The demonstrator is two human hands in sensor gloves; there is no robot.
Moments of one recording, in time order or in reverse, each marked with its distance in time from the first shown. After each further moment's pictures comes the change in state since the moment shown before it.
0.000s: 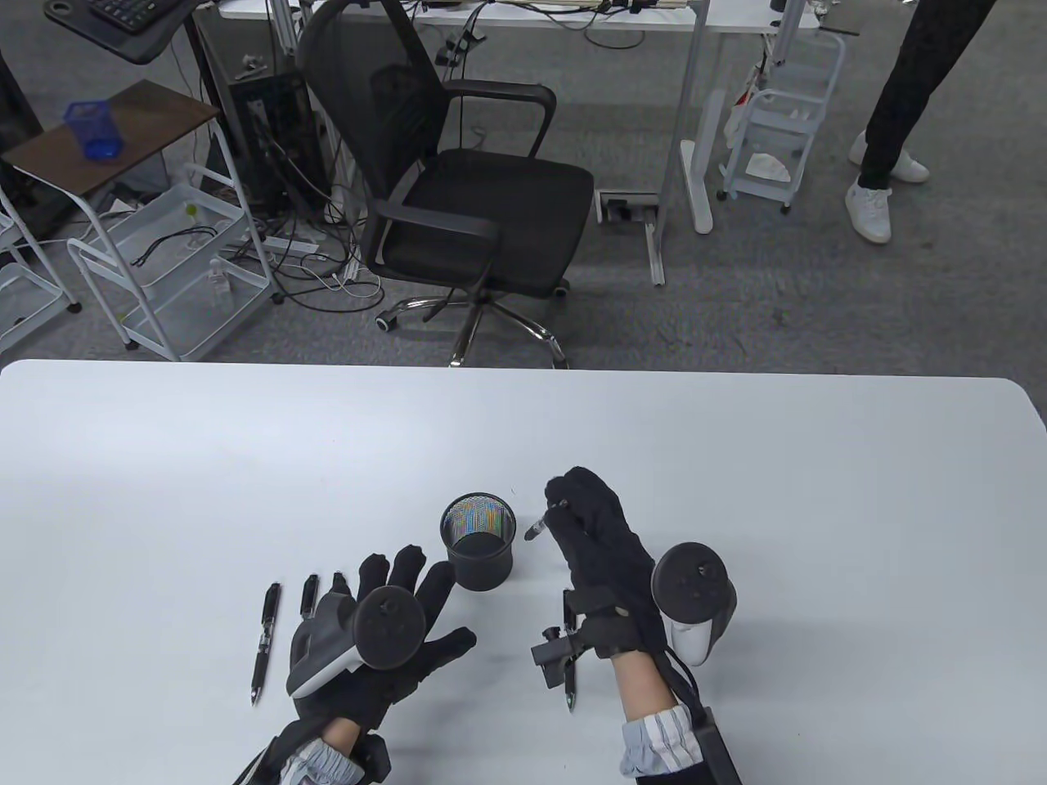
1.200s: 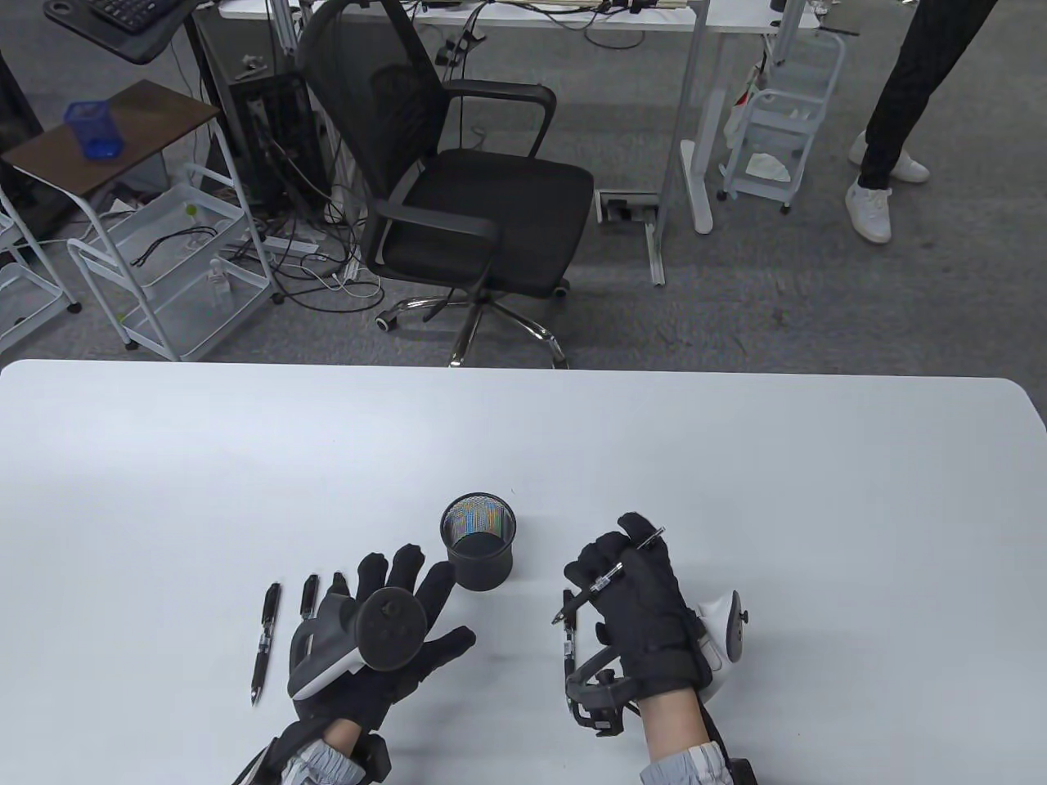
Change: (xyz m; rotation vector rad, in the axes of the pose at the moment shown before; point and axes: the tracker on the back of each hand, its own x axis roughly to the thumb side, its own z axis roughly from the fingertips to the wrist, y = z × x) left_hand 0.001 0.000 0.001 0.012 0.008 -0.016; right_hand -0.068 -0.005 0.033 0.048 0.186 -0.969
